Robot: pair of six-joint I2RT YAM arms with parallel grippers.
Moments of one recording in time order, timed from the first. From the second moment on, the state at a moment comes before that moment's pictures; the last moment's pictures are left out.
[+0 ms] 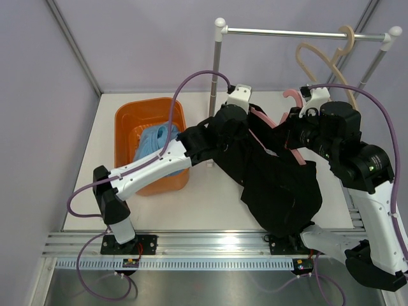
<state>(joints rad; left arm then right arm) -1.07 1.73 1.79 -0.42 -0.55 -0.33 0.47 1.04 1.67 -1.03 0.00 0.27</state>
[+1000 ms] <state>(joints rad) -0.84 1.76 1.74 -0.39 -0.28 -0.37 0.48 1.01 1.71 -1.02 -0.07 0.30</state>
